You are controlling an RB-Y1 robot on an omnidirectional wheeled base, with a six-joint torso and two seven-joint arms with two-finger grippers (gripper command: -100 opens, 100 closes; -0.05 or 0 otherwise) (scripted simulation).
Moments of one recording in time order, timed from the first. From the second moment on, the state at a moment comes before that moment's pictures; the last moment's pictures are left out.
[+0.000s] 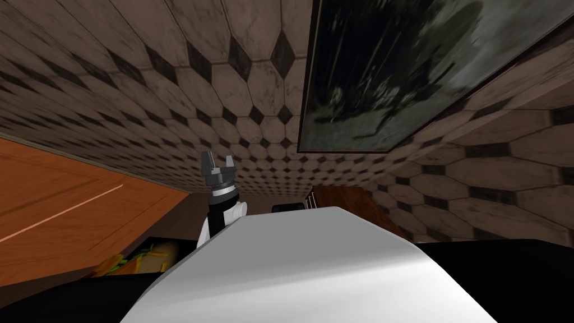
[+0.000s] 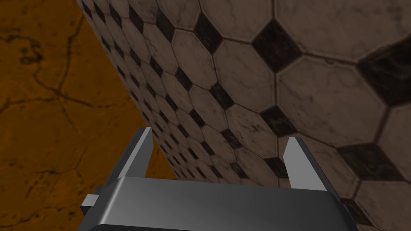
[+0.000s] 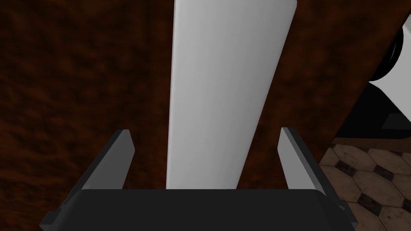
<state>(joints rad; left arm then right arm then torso) 0.54 0.01 0.06 -2.39 -0.06 -0.51 0.08 0.22 -0.96 1.32 -1.12 -0.07 0.14 0.33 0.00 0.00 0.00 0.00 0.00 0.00</state>
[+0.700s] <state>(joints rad) 0.54 0.01 0.06 -2.39 -0.06 -0.51 0.08 0.22 -0.96 1.32 -1.13 -0.07 0.15 0.33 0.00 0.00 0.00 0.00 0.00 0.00</state>
